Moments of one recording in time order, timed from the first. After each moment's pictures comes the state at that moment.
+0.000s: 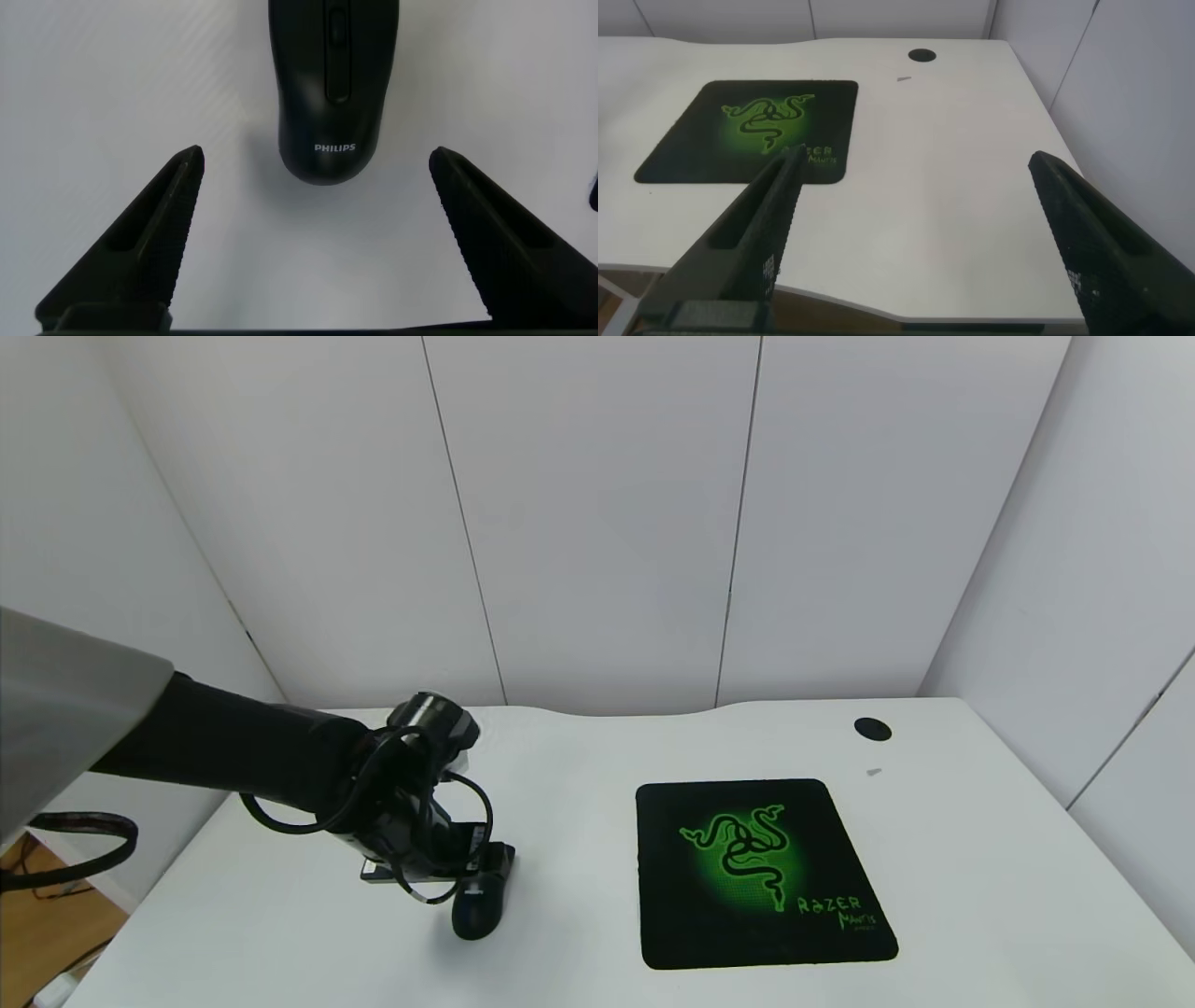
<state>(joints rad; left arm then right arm) -0.32 2.01 -1.16 0.34 0.09 -0.32 0.00 0.00 0.00 0.00 0.00 0.02</state>
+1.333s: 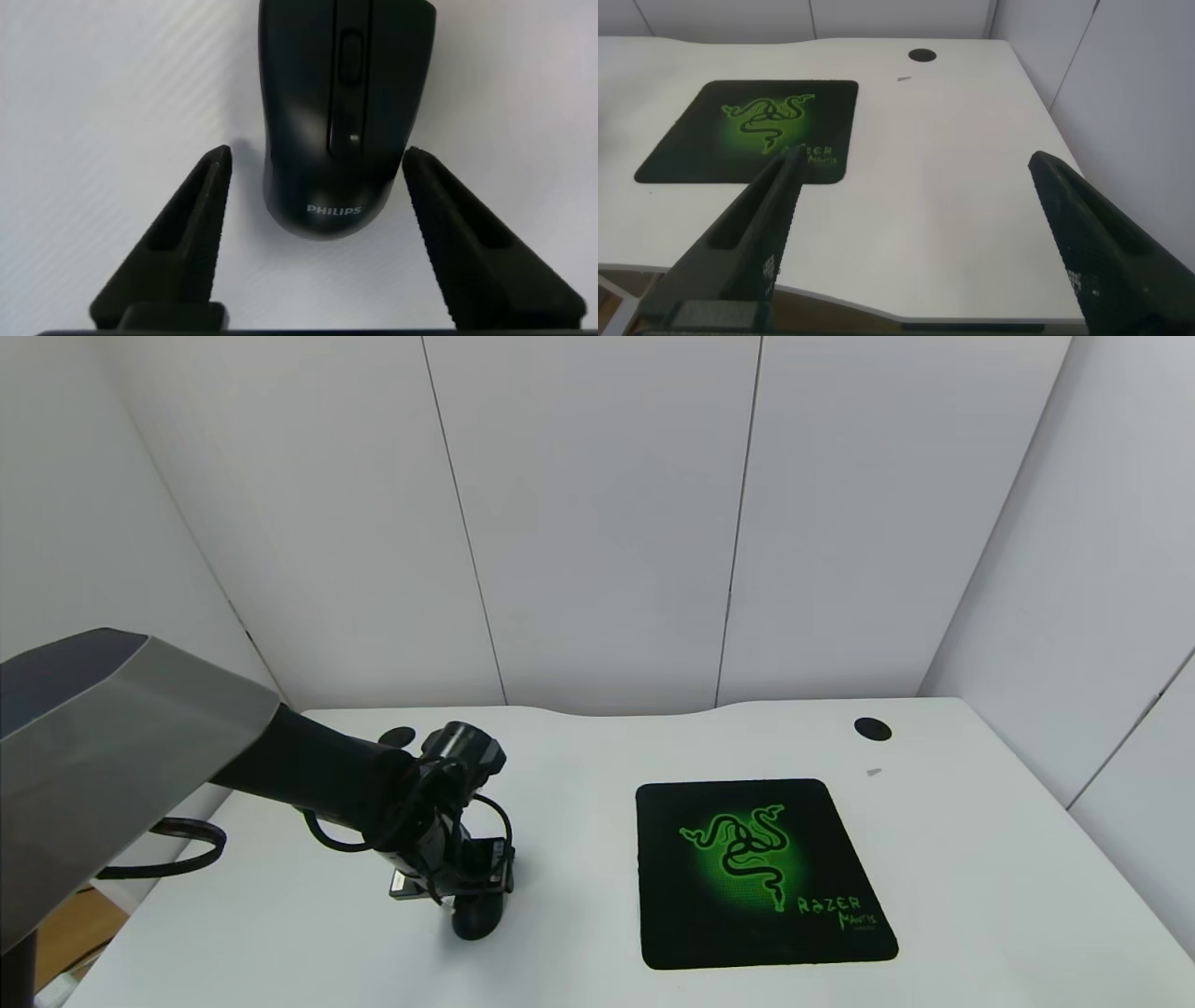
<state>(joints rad) -0.34 2.13 -1.16 0.25 0.11 -0.41 0.00 0.00 0.00 0.00 0.00 0.02</state>
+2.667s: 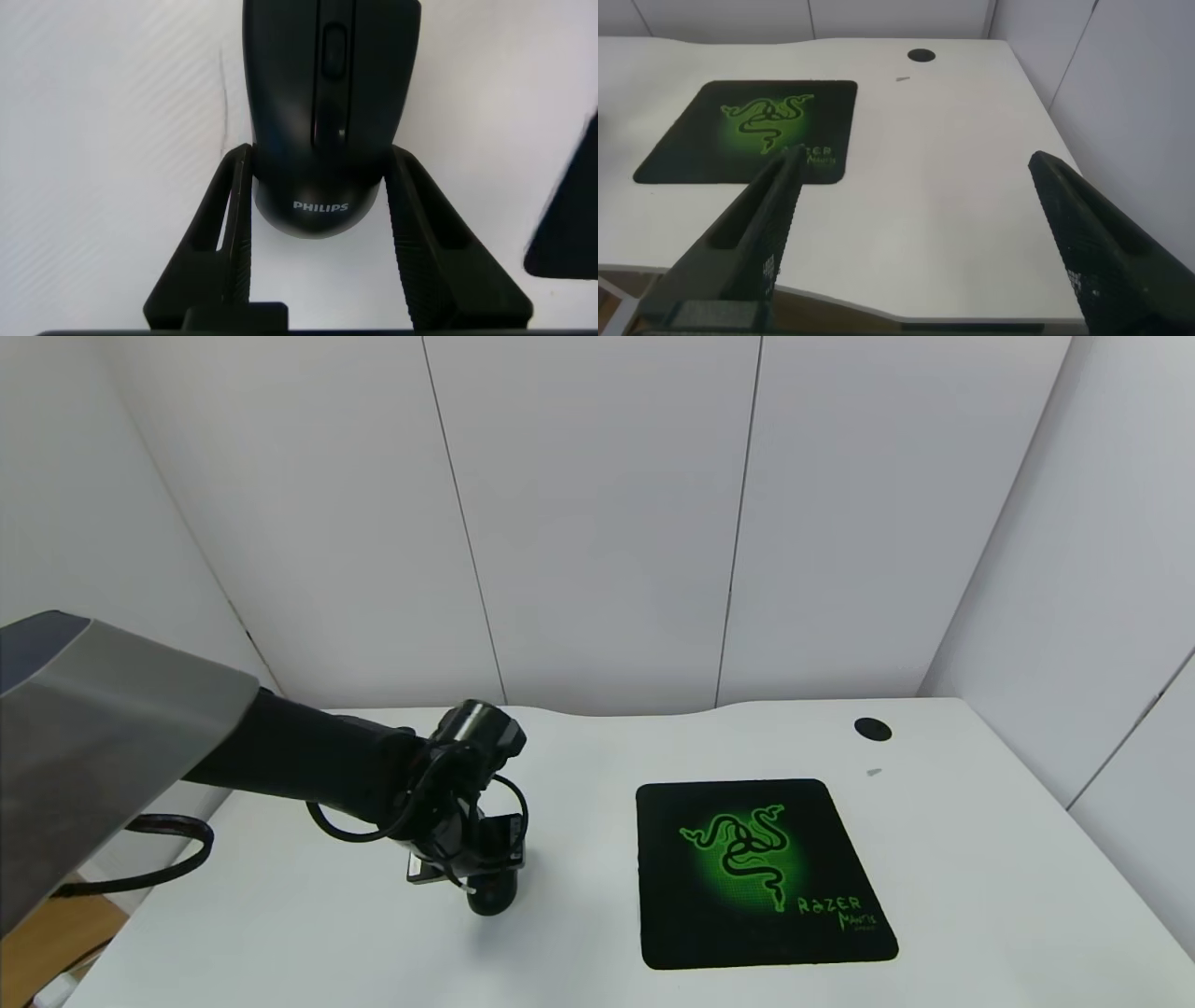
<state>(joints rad) -0.41 2.08 -1.21 0.27 0.17 -0.54 0.00 0.00 0.00 0.00 0.00 0.02</state>
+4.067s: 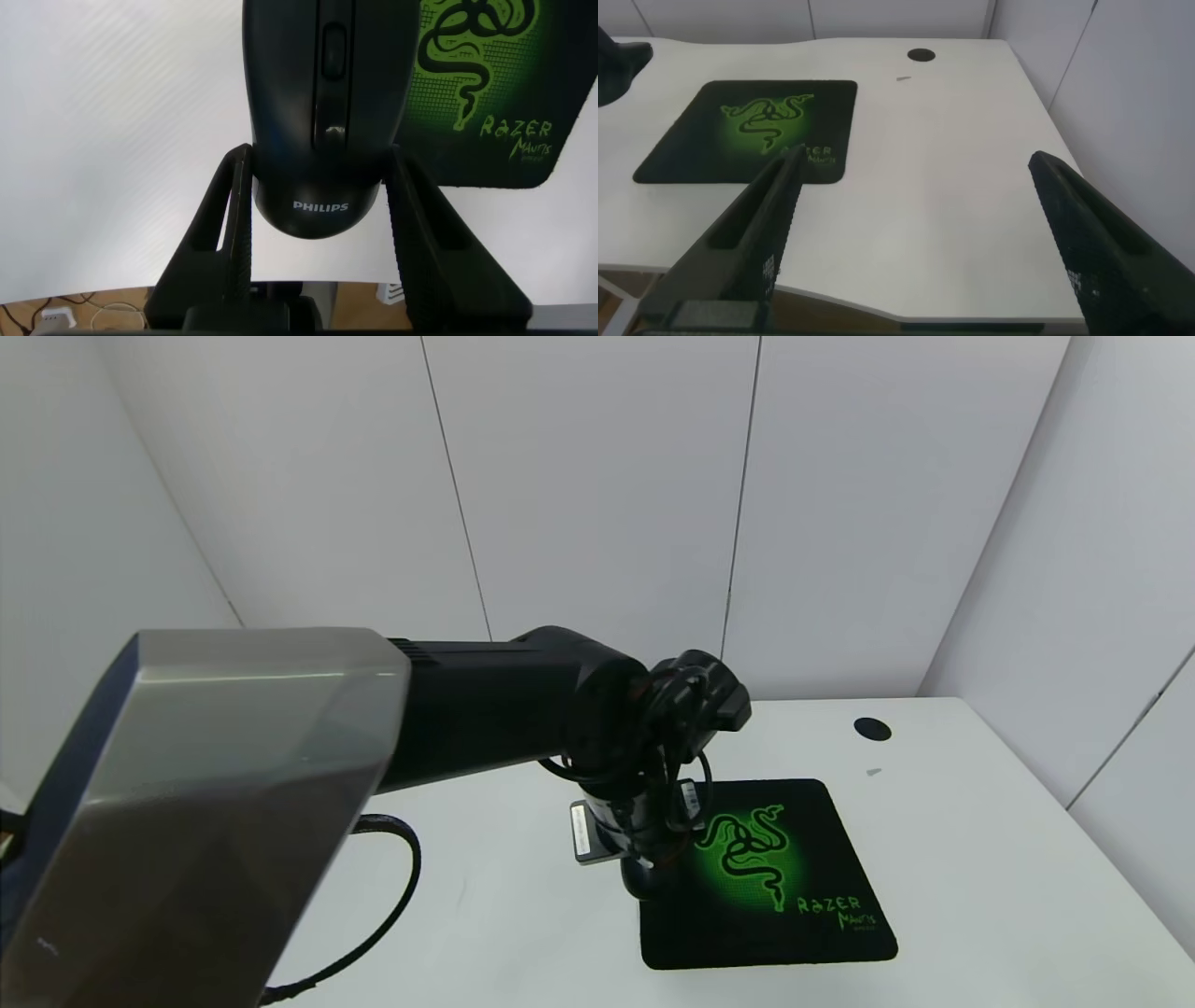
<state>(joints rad) -0.80 2.26 -1.95 0.84 0.25 -0.92 0.00 0.00 0.00 0.00 0.00 0.02</state>
